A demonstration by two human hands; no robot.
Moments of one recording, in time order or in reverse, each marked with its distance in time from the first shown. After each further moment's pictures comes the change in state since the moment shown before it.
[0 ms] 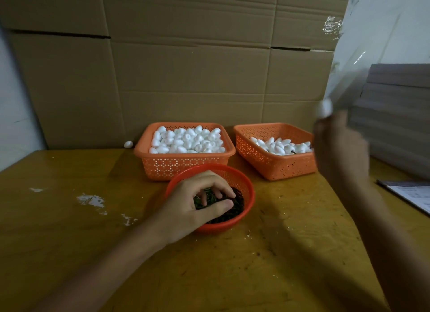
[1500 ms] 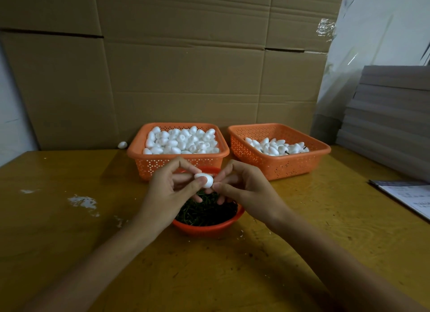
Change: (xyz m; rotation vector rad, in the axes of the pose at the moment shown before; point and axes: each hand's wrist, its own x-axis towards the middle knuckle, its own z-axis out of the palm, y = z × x) left_hand 0.006 0.001 -0.005 -0.214 0.290 -0.135; right_hand -0.082 -0.068 0.041 1.044 -0.900 -0.039
